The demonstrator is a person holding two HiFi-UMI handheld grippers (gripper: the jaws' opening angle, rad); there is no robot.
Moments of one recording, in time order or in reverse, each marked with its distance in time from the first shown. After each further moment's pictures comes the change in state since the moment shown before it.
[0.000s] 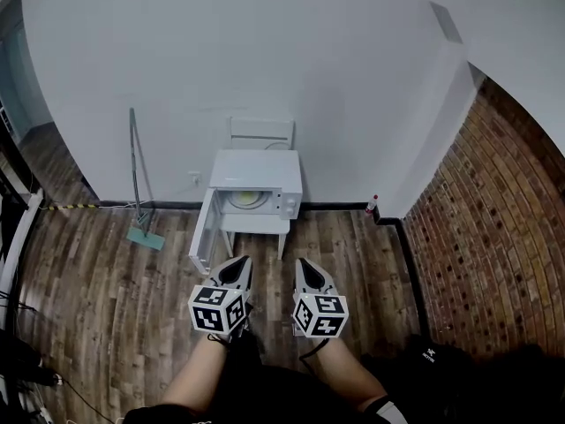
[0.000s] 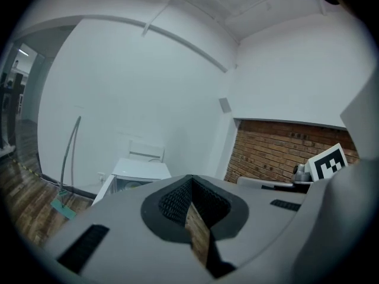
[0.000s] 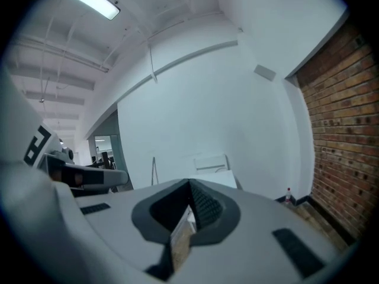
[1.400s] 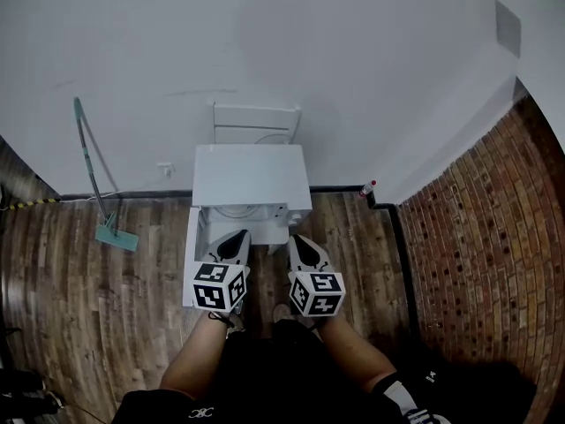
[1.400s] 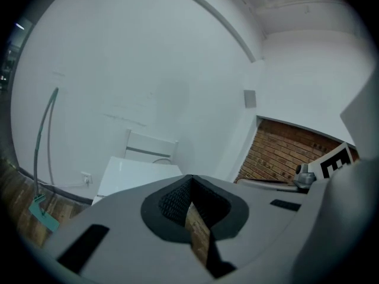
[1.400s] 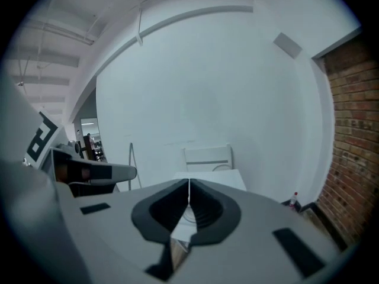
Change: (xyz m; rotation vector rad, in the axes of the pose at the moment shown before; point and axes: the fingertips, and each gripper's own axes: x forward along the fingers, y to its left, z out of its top) left arm 0.255 0.199 0.055 -0.095 0.108 -0.077; right arm 0.310 -0.040 0.017 -0.040 0.159 -0.079
